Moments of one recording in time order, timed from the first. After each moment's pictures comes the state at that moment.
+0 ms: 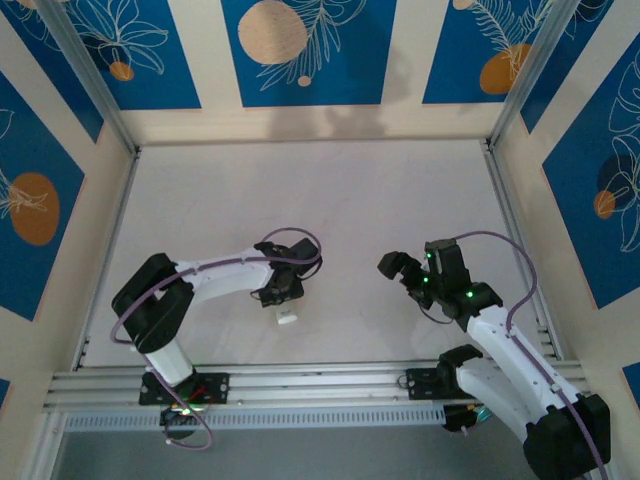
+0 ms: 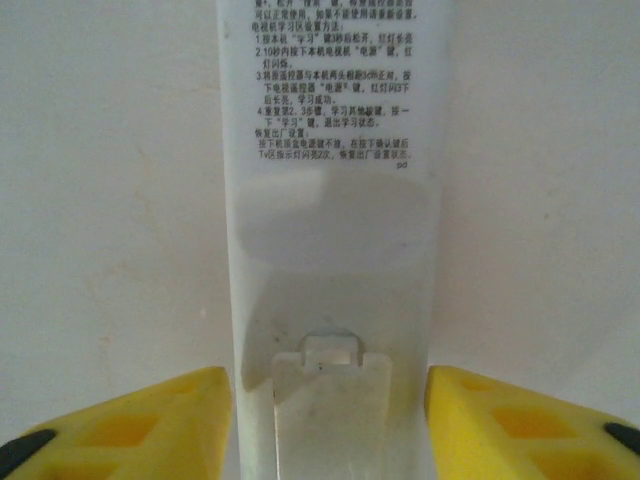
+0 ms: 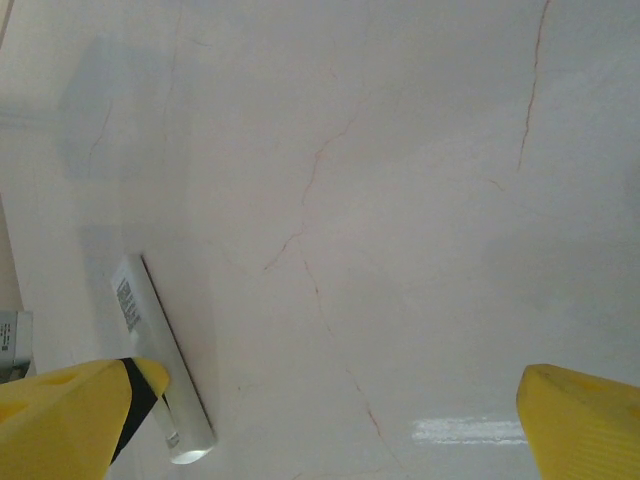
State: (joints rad) left arm -0.89 1.69 1.05 -0.82 -0.20 -1.17; right arm 0.32 0.79 0.51 -0.55 -0.22 0.94
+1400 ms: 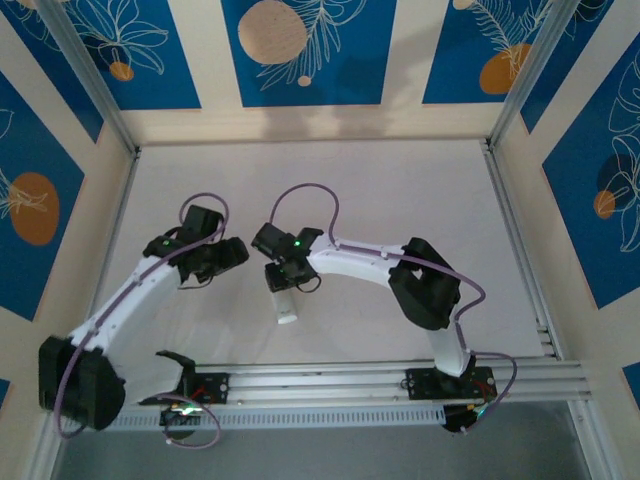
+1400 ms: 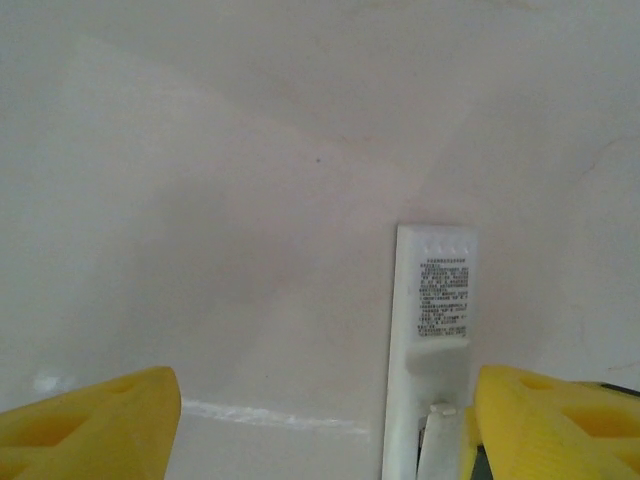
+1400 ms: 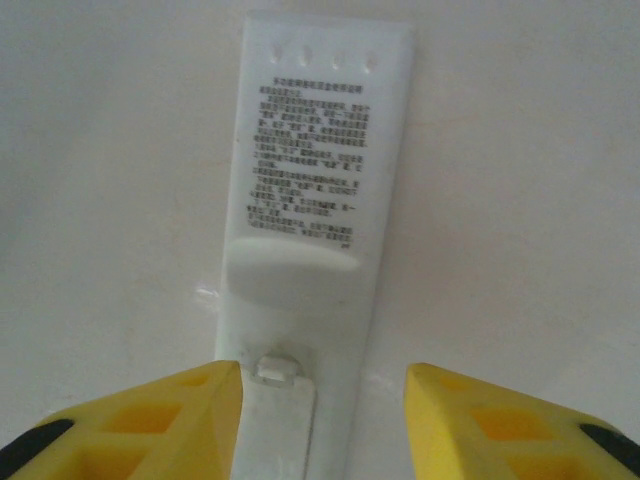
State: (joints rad) left arm -0.33 1.20 0.90 -0.79 0.03 -0.73; right arm 1.03 2.01 1.54 -0.77 0.05 0.62
